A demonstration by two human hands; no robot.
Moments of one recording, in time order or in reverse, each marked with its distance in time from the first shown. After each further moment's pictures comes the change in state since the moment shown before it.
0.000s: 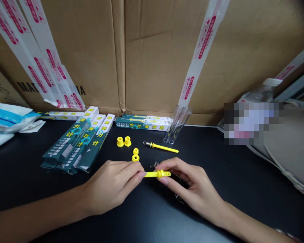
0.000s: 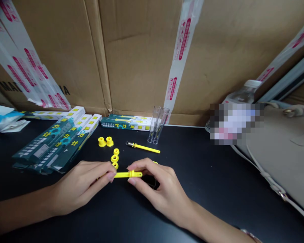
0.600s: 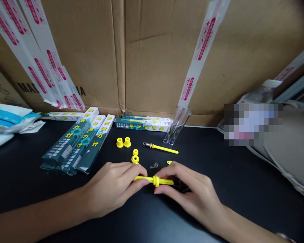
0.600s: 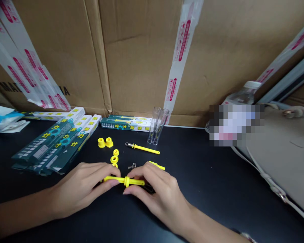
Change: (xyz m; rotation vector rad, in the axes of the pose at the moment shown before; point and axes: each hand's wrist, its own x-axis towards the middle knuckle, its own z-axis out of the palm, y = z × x) left_hand -0.001 -0.001 0.005 0.043 -0.015 0.027; right_hand -0.004 -0.001 0.006 -0.231 0.096 -0.223
